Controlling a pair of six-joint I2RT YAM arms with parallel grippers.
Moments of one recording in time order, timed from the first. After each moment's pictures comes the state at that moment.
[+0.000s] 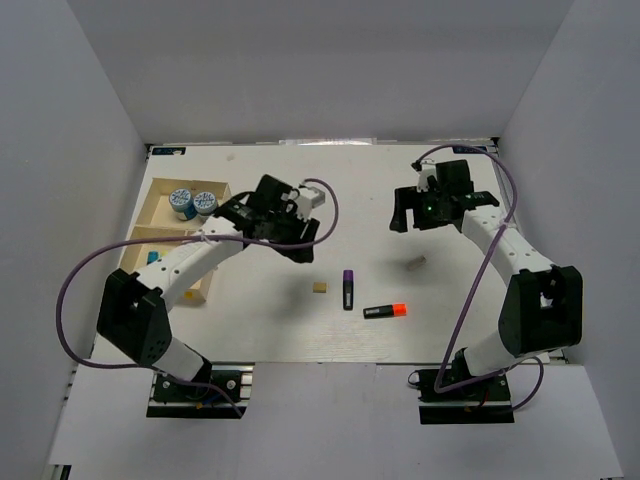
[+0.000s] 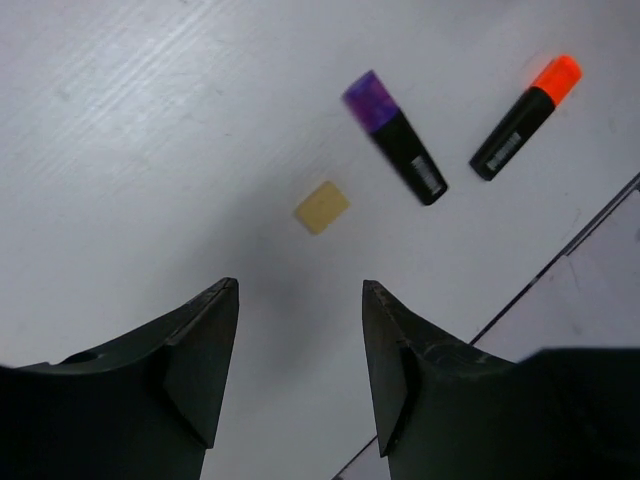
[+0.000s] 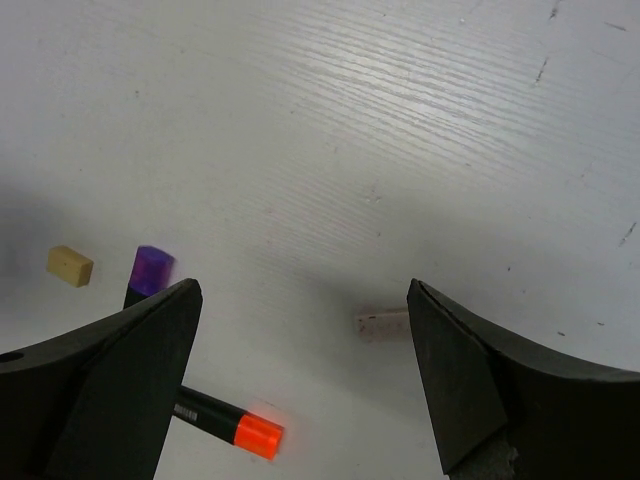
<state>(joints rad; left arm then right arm) -0.56 1.51 1.26 -0.69 0.33 0.03 0.22 1.51 1.15 -0.52 -0.31 0.01</state>
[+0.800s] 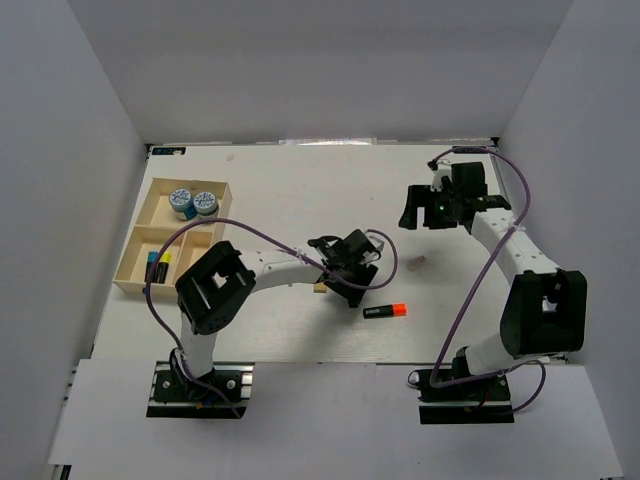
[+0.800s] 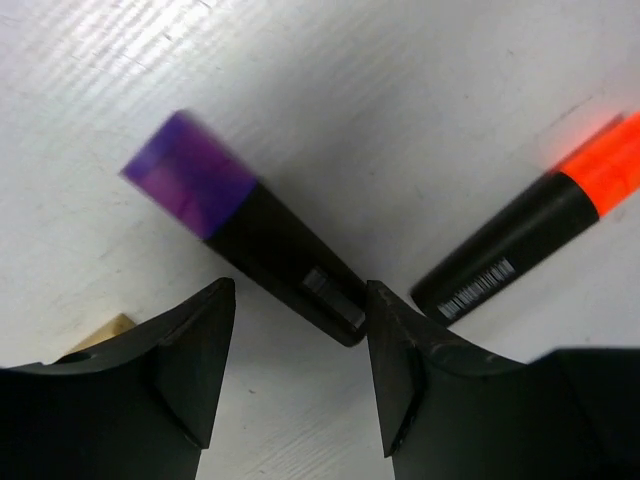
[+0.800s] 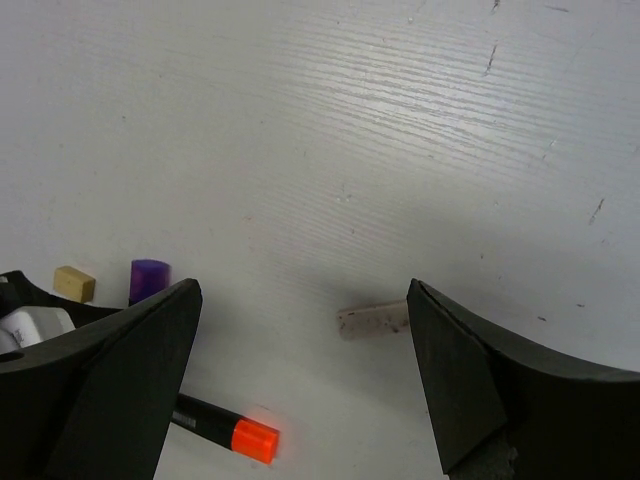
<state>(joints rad) -0.99 1.93 1.29 -0.45 0.01 -0.35 0.12 1.49 1.11 -0.48 -0.36 0.05</state>
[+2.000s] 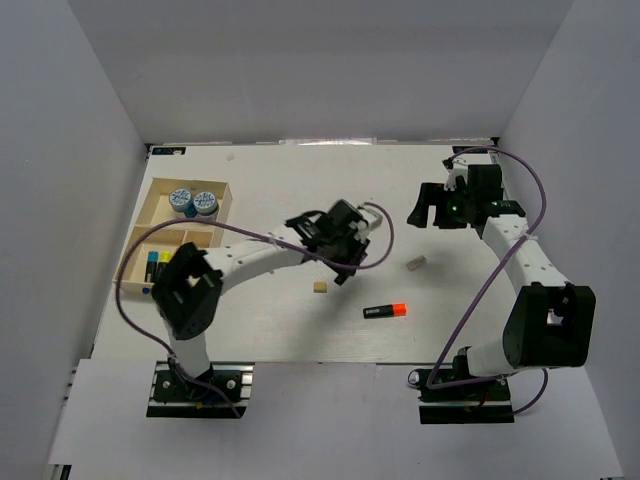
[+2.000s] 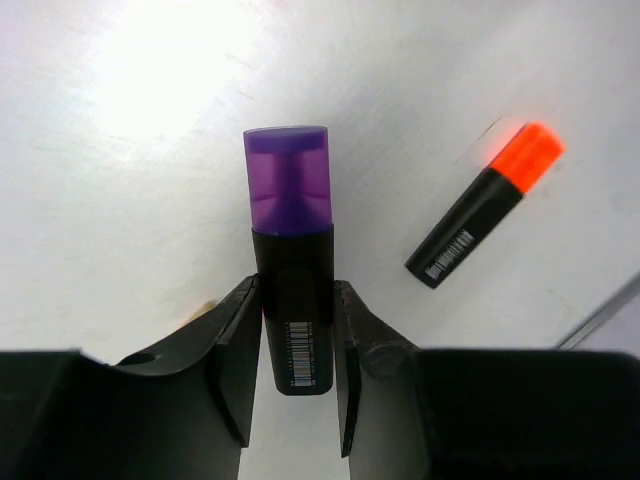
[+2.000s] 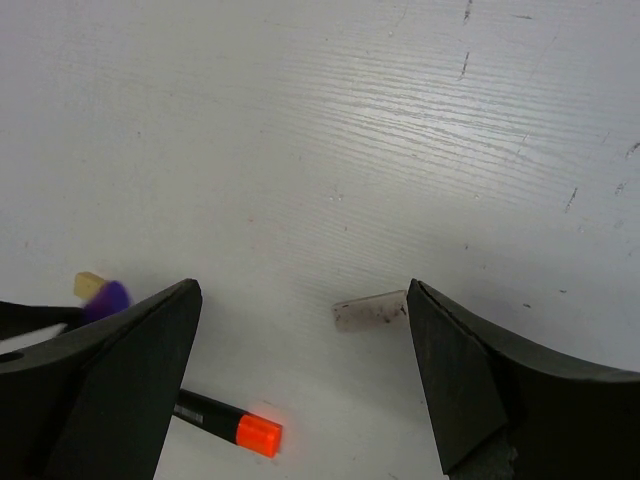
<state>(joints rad) -0.93 1.84 1.37 -0.51 0.04 -0.18 0.04 1.42 1.07 -0.46 -0.42 0.06</state>
